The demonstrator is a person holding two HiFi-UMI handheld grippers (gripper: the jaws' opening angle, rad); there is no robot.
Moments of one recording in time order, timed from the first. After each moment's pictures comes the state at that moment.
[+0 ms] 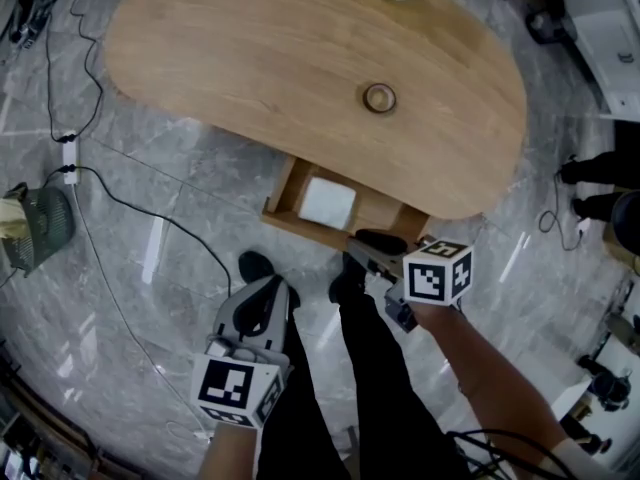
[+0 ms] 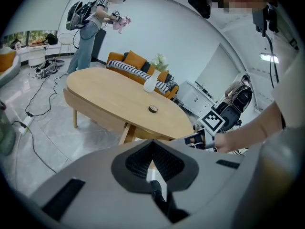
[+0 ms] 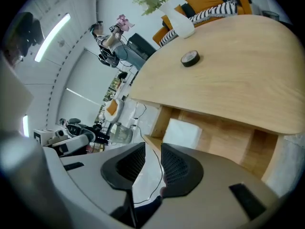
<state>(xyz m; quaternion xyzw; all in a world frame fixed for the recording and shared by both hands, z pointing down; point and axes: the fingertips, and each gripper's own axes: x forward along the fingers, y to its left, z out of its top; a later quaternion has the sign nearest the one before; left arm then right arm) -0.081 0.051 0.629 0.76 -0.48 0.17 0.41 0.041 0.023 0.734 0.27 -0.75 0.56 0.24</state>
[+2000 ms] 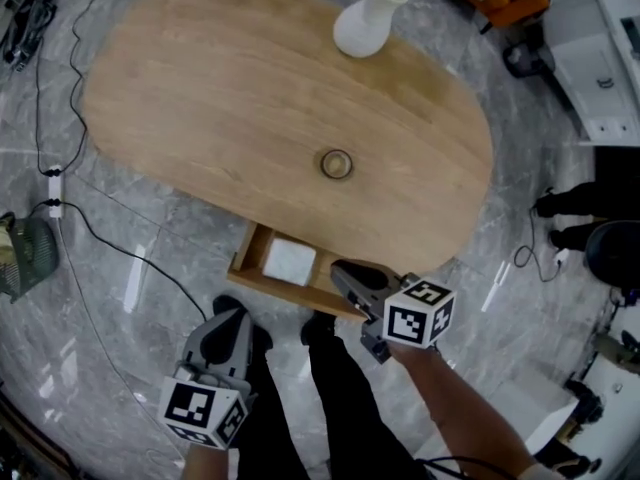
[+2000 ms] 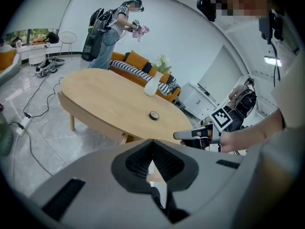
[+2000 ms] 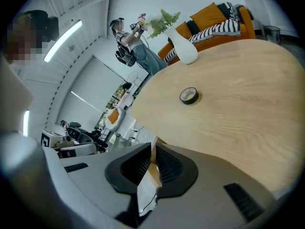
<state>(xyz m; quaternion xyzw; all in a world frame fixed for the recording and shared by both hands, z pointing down) -0.071 0.002 0.625 0.75 -0.48 0.17 0.42 0.070 -0.052 0.696 0.30 -0.78 0.51 0.19</state>
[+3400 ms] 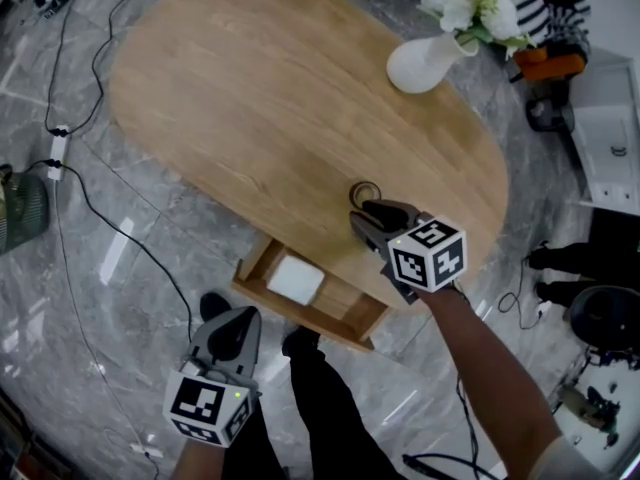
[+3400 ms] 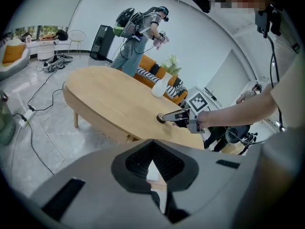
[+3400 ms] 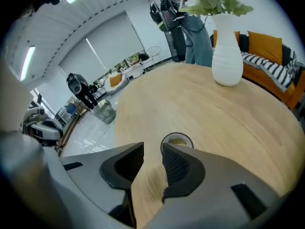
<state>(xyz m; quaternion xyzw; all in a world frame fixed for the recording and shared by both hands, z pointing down) -0.079 -0.021 0.647 0.73 -0.51 0.14 0.44 0.056 -0.193 0.741 0.22 -0.84 0.31 0.39</state>
